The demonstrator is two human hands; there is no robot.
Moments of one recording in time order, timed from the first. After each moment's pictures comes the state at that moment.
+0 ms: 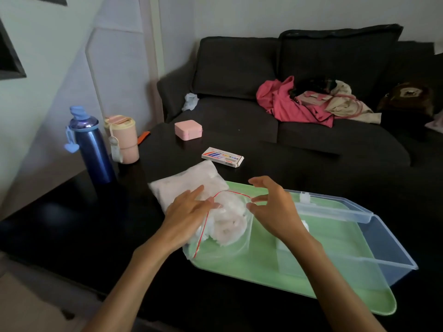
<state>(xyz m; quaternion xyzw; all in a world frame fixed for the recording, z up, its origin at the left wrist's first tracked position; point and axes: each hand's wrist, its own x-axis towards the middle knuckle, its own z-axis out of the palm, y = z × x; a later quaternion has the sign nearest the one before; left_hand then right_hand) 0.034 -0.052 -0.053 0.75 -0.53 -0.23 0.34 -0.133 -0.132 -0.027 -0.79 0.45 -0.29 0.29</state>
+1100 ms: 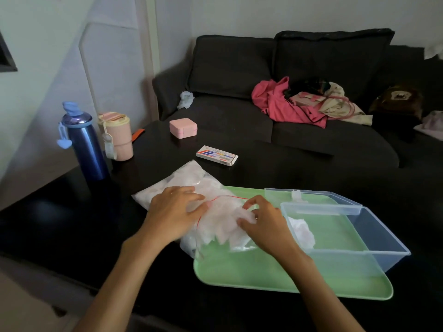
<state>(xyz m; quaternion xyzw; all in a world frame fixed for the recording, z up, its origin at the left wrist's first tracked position) 0.038 -0.047 -0.046 0.79 -0.56 -0.06 0.24 -0.145 -0.120 -0.051 -0.79 0.49 -0.23 0.29</state>
